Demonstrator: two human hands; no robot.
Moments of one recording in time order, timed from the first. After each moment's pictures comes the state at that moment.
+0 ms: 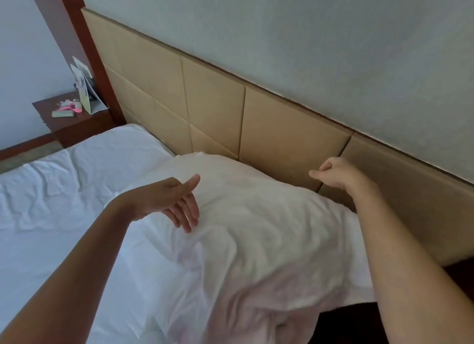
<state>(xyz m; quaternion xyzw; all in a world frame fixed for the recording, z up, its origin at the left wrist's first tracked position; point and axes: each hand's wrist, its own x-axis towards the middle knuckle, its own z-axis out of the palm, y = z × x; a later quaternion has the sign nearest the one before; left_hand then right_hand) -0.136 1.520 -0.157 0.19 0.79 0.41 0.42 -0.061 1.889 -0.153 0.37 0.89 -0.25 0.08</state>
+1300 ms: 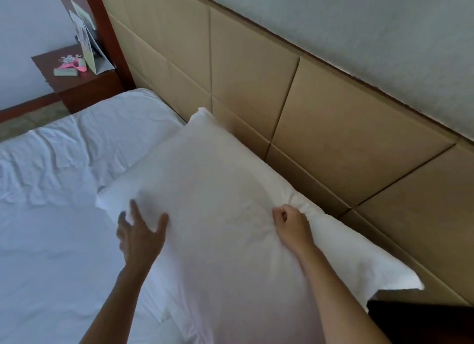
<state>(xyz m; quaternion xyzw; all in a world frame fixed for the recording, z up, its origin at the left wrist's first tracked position) -0.176 1.428 -0.365 -0.20 0.92 0.33 0.07 -0.112 1.742 -0.350 0.28 0.89 -0.37 0.05</state>
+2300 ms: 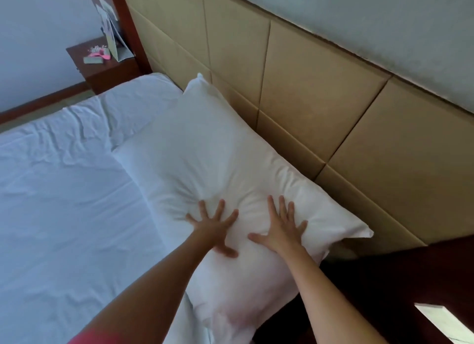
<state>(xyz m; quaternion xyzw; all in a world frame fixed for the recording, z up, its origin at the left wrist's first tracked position) -0.009 1.571 -0.360 0.19 0.89 -0.06 0.40 0.049 1.754 -0.377 0.18 0.94 -0.18 0.22</state>
